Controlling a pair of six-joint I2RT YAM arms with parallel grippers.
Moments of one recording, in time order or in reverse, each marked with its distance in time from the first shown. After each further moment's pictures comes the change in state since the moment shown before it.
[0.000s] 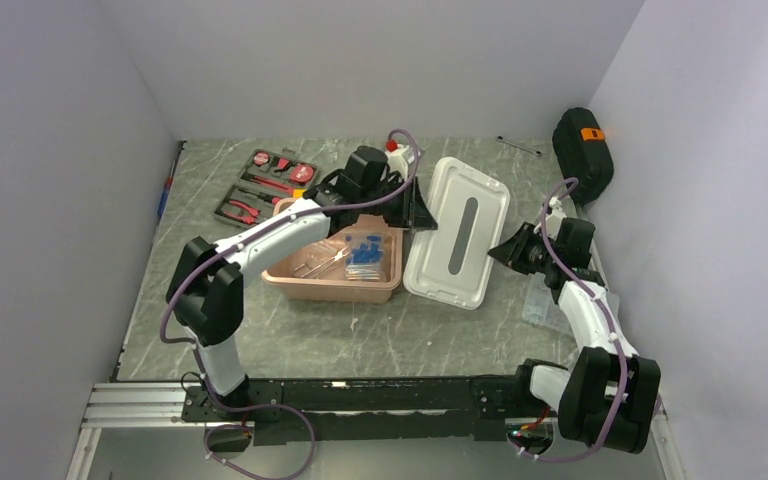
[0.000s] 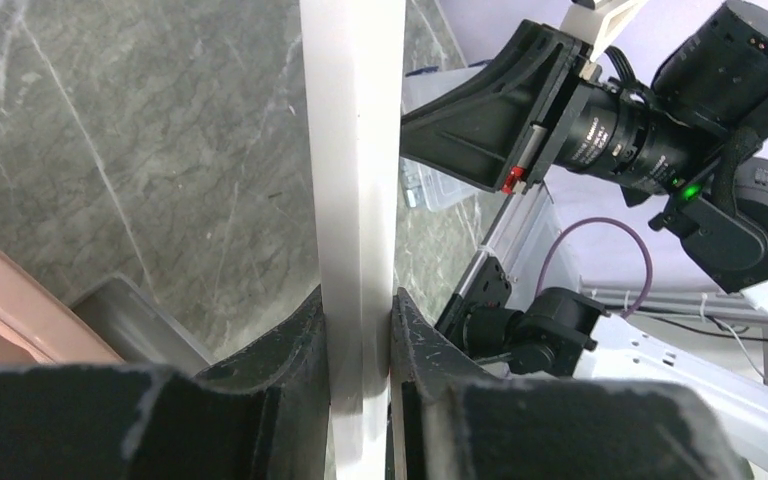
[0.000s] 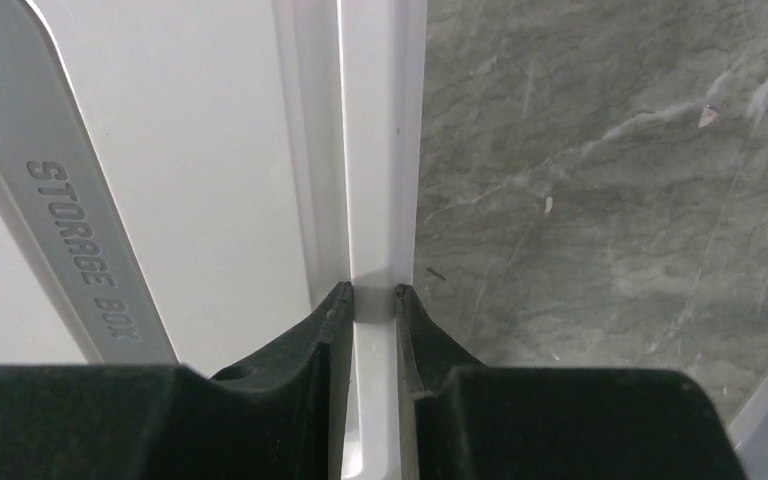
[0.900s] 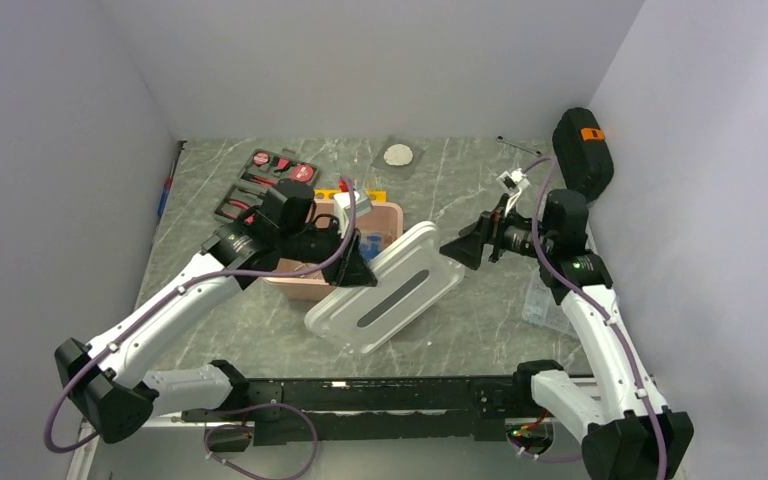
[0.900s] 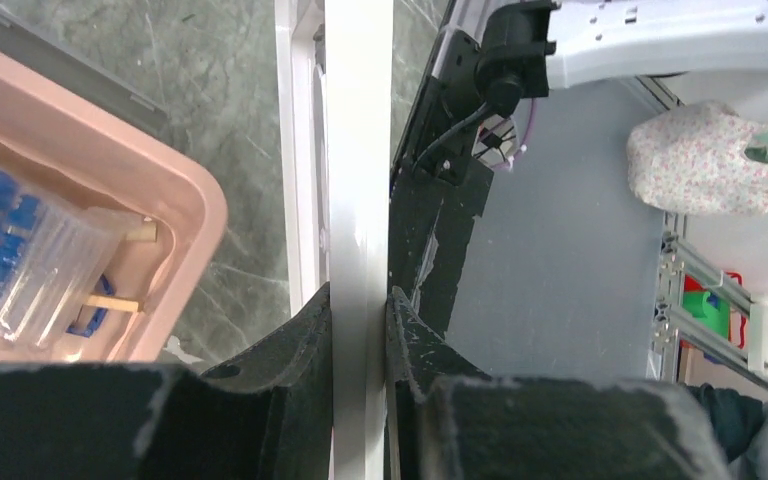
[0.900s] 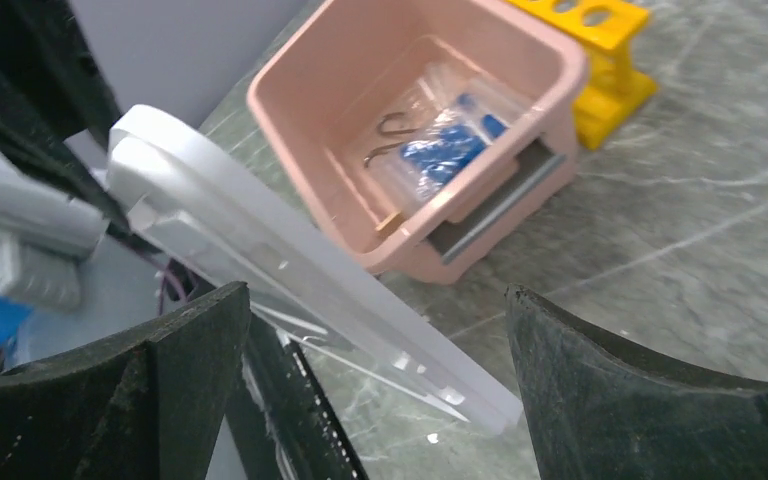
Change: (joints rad) left arm 0.014 -0.607 -0.291 -0.395 0.195 0.455; right arm 0.290 -0.189 0.290 -0.200 -0.289 -0.122
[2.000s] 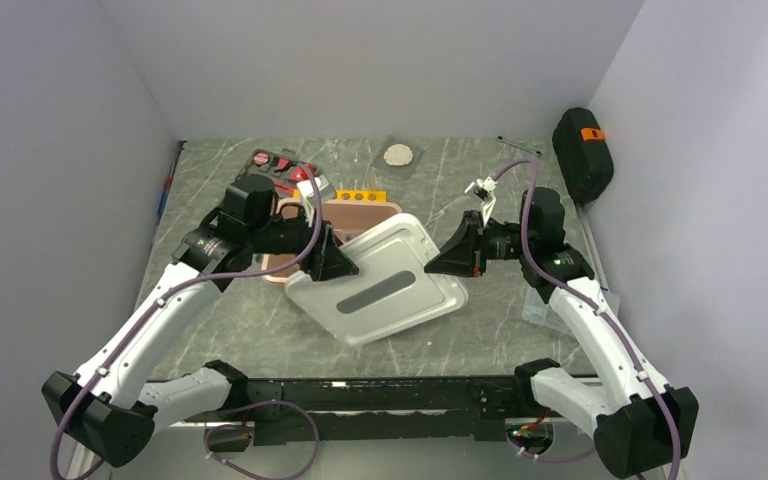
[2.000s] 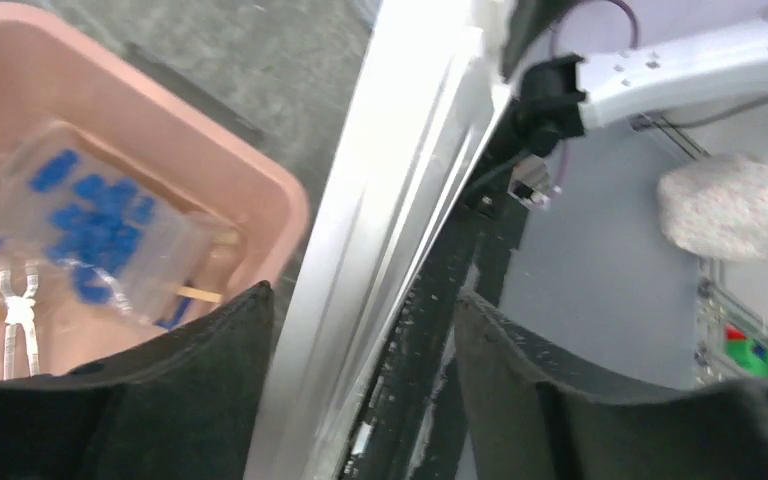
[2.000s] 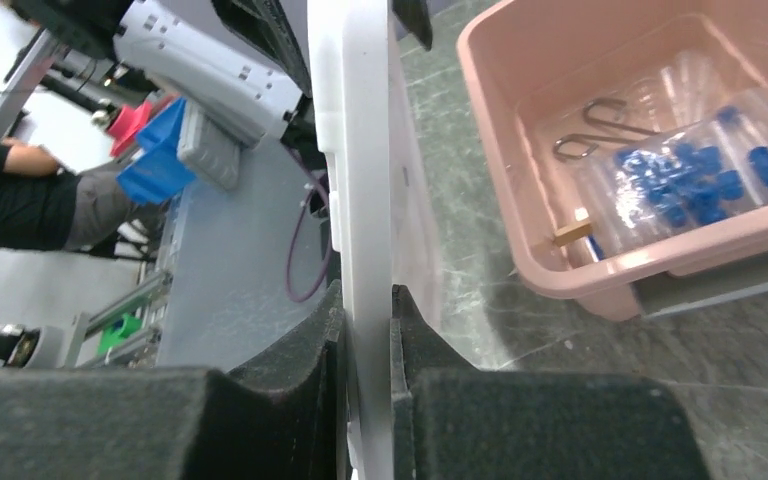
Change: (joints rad) left arm 0.185 -0.117 -0.076 0.007 0.111 0.077; right arm 0.165 0.075 -0.012 0.116 -0.348 0.032
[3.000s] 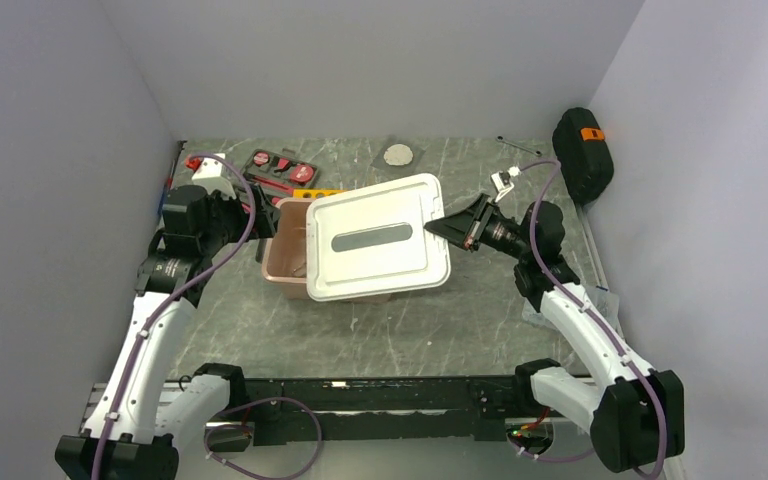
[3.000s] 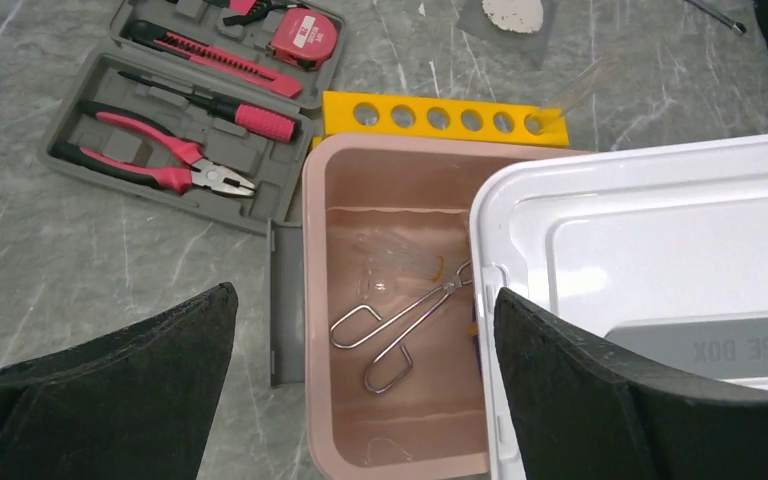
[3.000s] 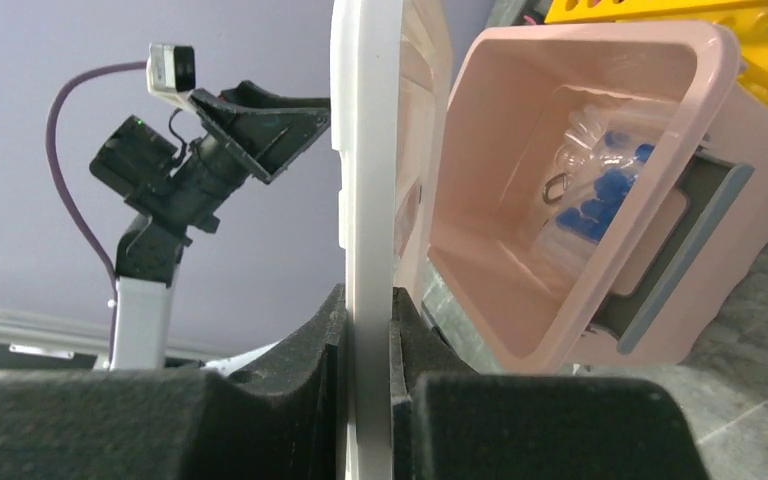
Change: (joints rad) left arm 0.406 -0.172 -0.151 0.118 -0.677 -0.157; right arm -0.028 0.016 -0.188 0.523 0.419 0.818
